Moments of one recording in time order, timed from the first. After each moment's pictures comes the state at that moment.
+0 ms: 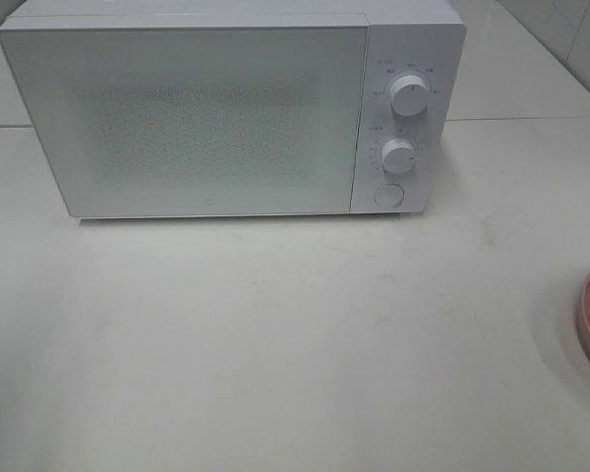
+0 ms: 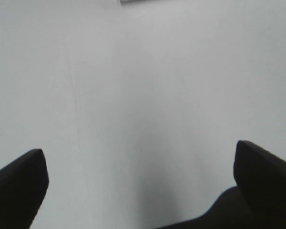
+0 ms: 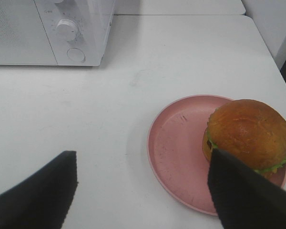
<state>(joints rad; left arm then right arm) -0.04 0.48 -0.53 -0.17 0.92 0.24 0.10 0.00 -0.50 -0.06 1.00 0.08</state>
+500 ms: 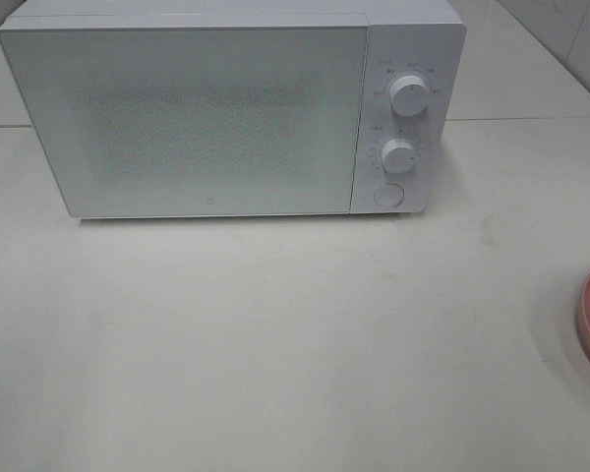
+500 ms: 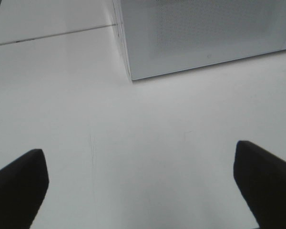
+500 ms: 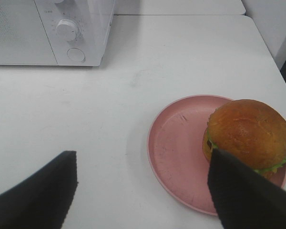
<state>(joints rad) -0.04 0.18 -0.52 -0.17 0.91 0.24 0.10 0.00 -0.50 -0.06 1.00 0.08</state>
